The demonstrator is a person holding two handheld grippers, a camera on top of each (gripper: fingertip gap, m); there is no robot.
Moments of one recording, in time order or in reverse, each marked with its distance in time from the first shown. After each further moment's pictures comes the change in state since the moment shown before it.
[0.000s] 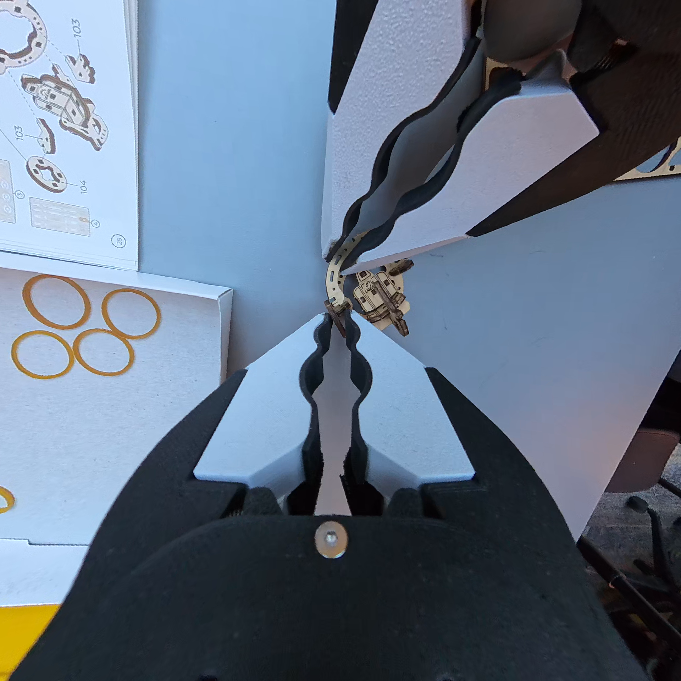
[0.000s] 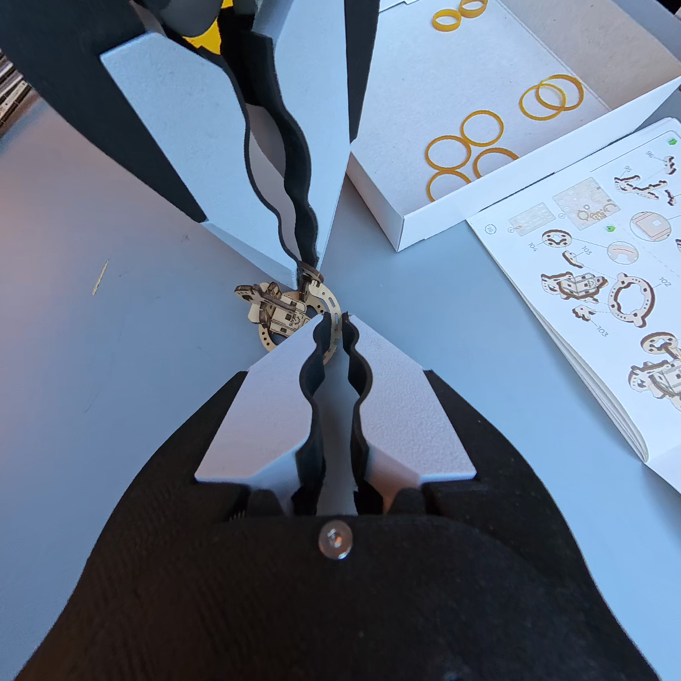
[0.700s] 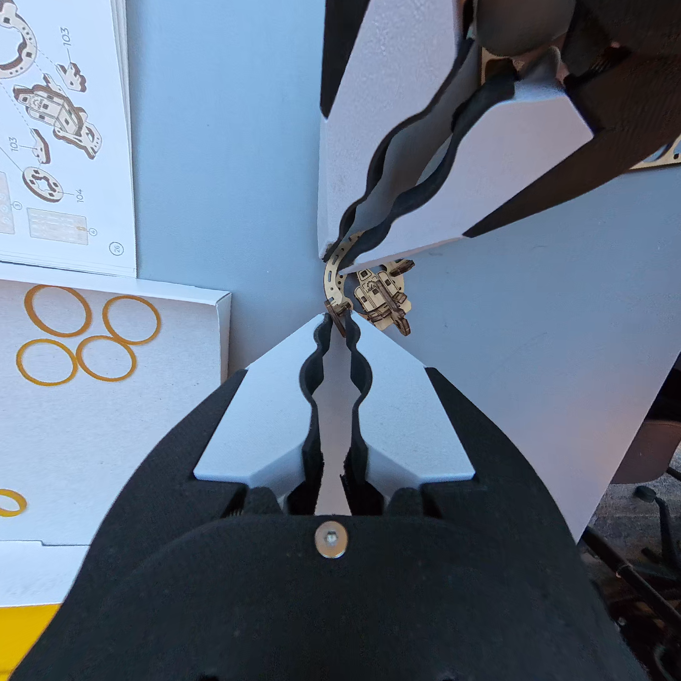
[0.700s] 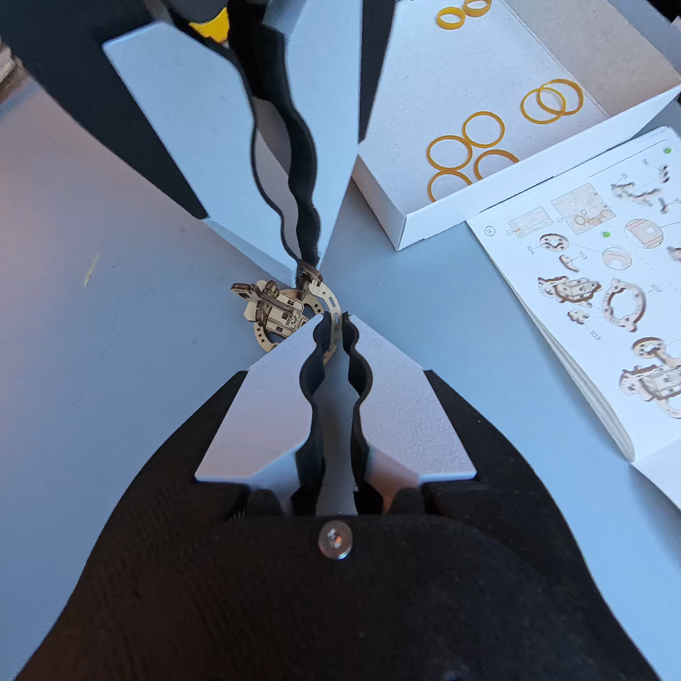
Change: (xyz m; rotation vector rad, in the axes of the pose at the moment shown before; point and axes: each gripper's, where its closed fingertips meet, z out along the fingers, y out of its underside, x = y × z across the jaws) left arm 0.001 0.000 0.000 -0.020 0.001 0.026; right arm 0.001 0.001 0.000 -0.014 0.017 -0.038
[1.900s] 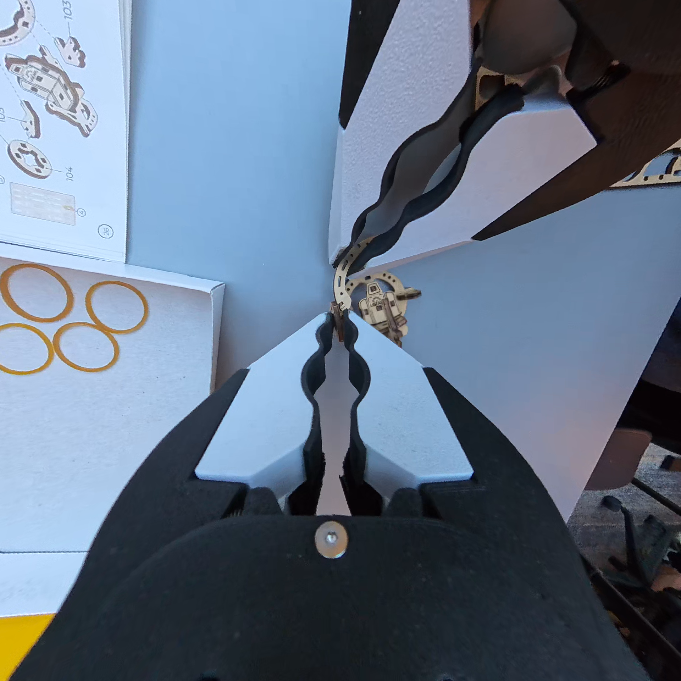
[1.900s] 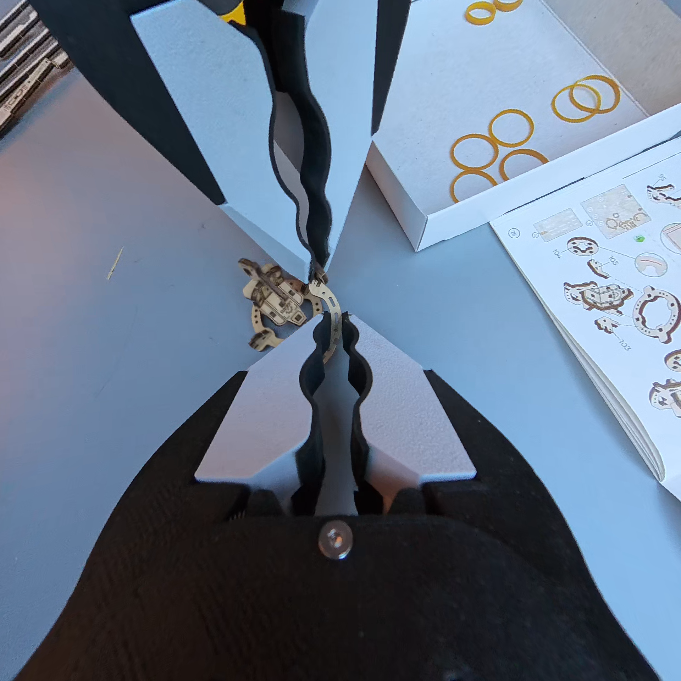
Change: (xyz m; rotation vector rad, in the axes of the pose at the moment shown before) left arm 0.003 0.002 -0.002 0.034 0.033 -0.058; right arm -0.009 0.000 0.001 -0.002 -0.060 -0.001
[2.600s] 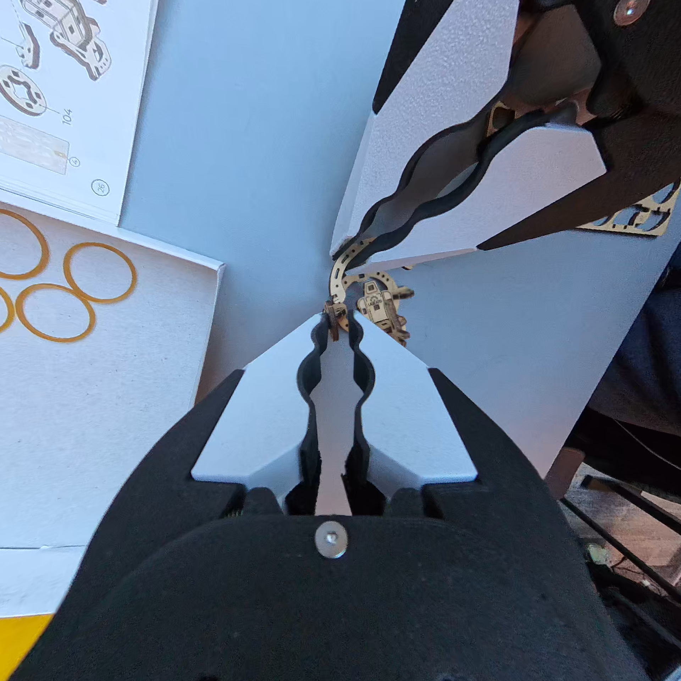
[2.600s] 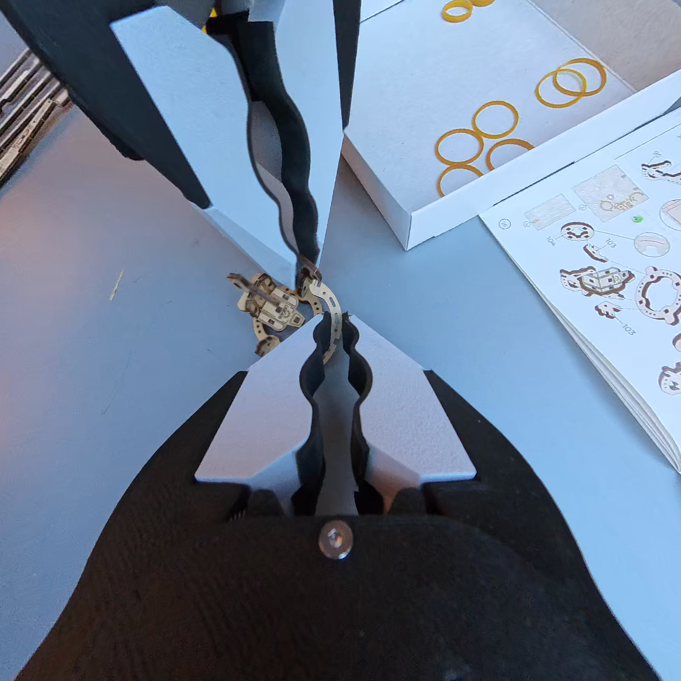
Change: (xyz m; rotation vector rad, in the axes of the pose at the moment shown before) left arm -0.001 0.002 0.000 0.017 0.047 -0.160; right arm 0.004 -0.002 0.001 0.021 -0.002 0.078
